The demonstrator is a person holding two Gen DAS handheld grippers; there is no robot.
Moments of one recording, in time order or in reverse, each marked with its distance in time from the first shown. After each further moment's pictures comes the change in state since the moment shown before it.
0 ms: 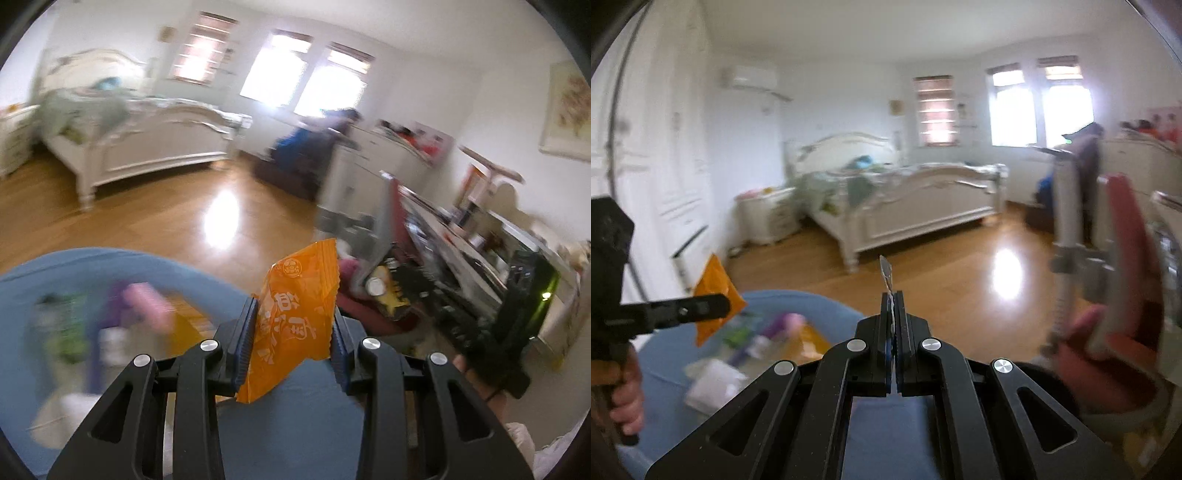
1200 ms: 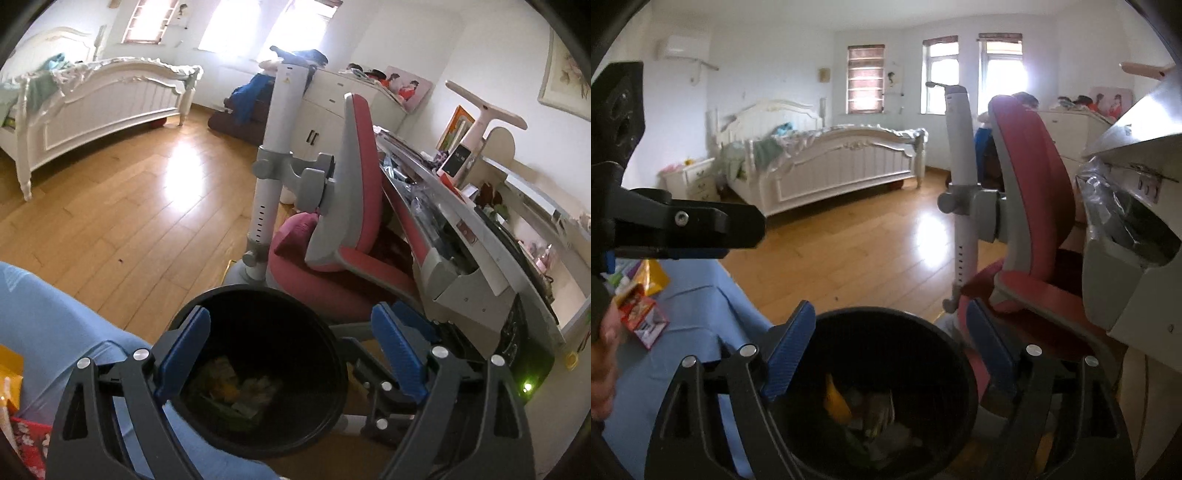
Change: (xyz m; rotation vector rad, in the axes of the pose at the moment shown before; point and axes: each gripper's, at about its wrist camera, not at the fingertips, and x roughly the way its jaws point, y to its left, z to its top) left arm 0.170 -0.090 -0.005 0.045 0.188 -0.073; right arm 0.046 -0.122 -0.072 0.017 0.128 -0.248
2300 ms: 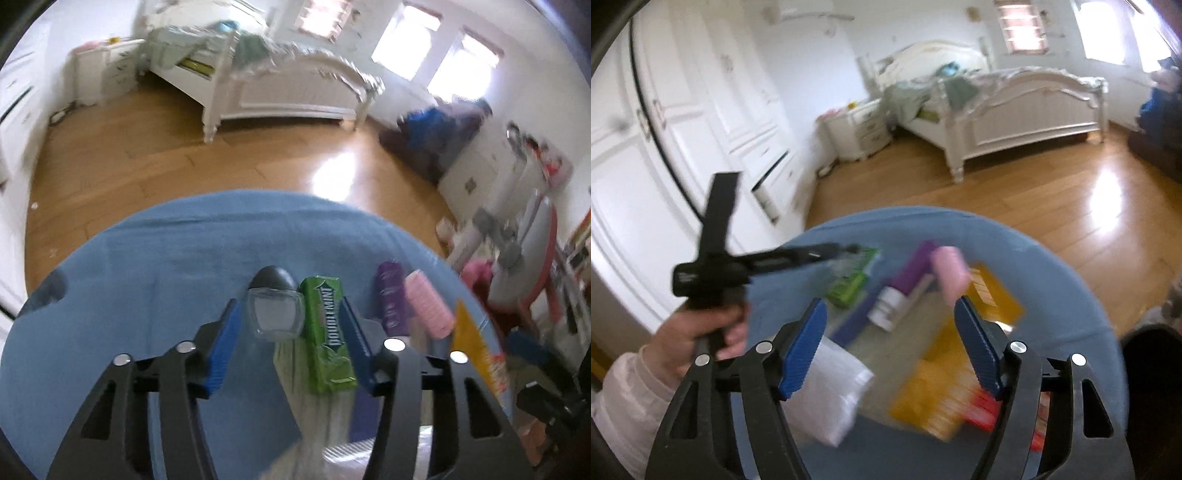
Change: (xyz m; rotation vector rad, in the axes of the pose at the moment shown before) left arm -0.195 0.311 -0.062 -0.346 0.006 0.464; right arm 0.018 0.346 0.070 -0.154 0.298 0.697
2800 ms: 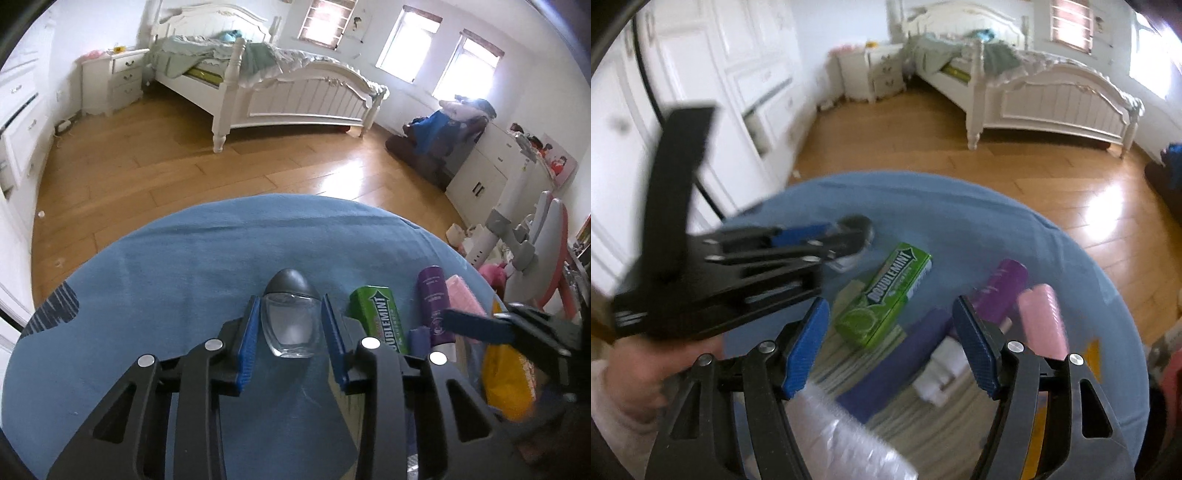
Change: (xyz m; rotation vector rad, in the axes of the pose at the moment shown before) left arm -0.004 0.033 -0.010 -0.016 -0.069 0.016; right arm 0.126 0.062 0.030 -0.180 0.255 -0.112
